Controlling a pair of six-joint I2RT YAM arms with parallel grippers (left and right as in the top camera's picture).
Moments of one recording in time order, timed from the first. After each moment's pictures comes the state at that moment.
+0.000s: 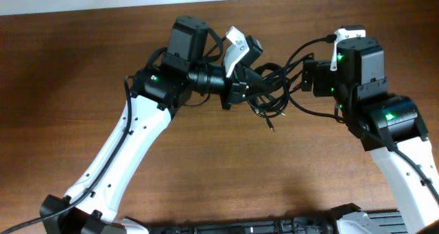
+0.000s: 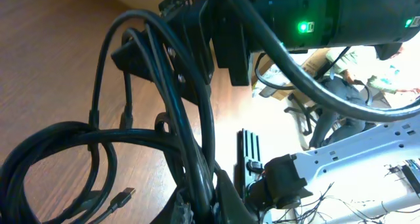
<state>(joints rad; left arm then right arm) -0.50 1.59 1.52 -0.60 1.05 0.11 0.21 1.19 1.31 -0.84 0.29 0.13</state>
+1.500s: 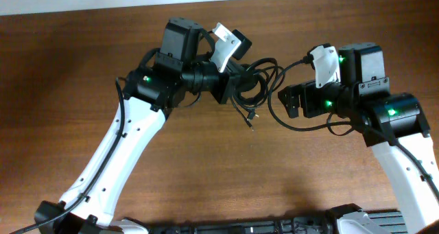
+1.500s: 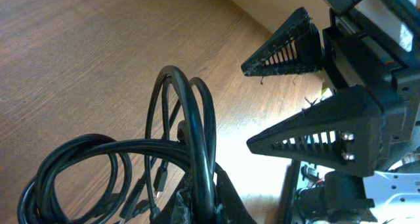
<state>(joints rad) -0.47 1.57 1.52 -0.68 0.75 0.06 0.17 1.20 1.30 -1.01 -0.25 0.02</state>
